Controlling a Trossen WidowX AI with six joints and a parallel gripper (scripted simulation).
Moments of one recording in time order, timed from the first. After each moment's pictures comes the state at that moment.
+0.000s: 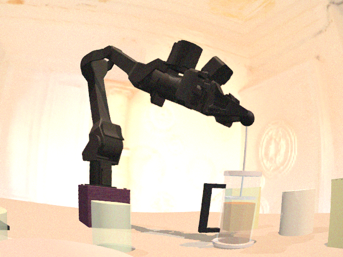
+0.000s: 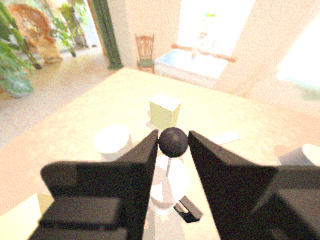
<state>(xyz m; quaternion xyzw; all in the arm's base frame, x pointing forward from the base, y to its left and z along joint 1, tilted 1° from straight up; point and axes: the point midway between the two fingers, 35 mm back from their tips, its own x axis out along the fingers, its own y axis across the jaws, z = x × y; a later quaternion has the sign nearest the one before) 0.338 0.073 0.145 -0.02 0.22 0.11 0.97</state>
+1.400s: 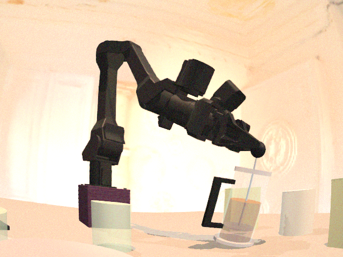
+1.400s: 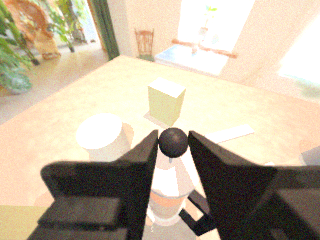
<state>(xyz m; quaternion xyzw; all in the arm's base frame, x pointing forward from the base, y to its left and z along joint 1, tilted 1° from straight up) 0.358 0.079 0.090 -0.02 0.24 0.11 0.97</state>
